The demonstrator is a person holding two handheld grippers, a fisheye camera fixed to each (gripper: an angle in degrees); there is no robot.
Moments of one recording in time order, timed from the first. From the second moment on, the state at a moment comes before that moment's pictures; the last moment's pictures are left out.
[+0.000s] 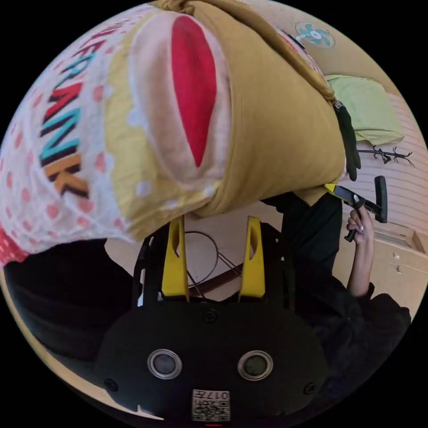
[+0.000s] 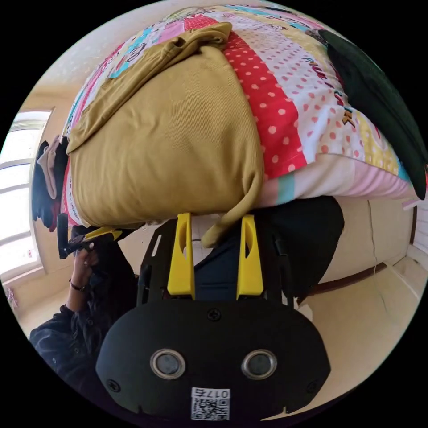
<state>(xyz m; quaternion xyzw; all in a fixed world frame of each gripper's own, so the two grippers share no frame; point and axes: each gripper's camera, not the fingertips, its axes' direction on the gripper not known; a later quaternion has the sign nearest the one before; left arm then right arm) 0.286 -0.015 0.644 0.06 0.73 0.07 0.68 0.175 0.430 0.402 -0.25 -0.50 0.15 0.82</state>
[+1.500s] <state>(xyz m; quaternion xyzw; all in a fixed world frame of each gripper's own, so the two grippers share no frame) -0.084 -0.183 0.769 0.24 0.76 -0.18 0.57 0.394 0.271 0.422 -0.06 -0.63 0.21 0.74</state>
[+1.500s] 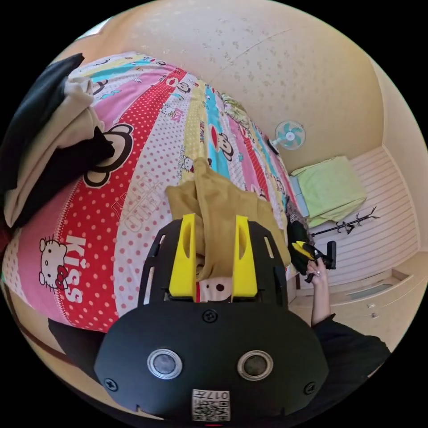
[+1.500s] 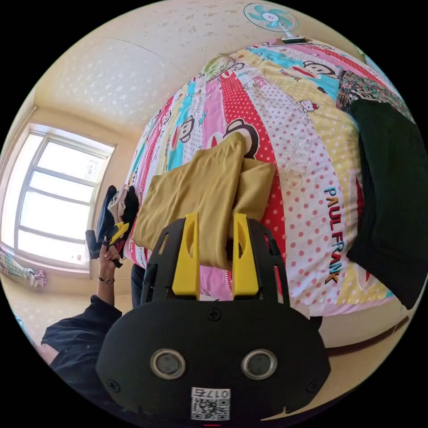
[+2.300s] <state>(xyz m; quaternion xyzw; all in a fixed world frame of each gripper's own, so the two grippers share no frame) 0.076 -0.125 0.825 0.14 0.86 -0.21 0.44 0.207 0.259 0.274 0.05 -0.36 0.03 0.93</state>
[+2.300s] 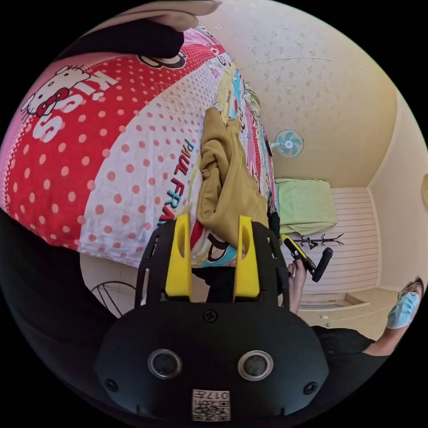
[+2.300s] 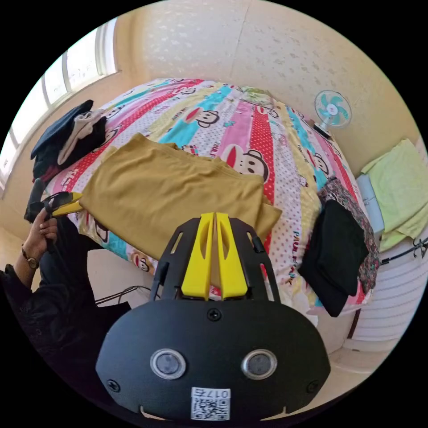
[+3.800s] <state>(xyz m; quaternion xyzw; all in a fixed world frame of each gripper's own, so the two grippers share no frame) 0.135 -0.044 0.548 0.17 0.89 0.04 0.43 0.387 0.507 0.562 0.03 -0.79 0.50 0.36</state>
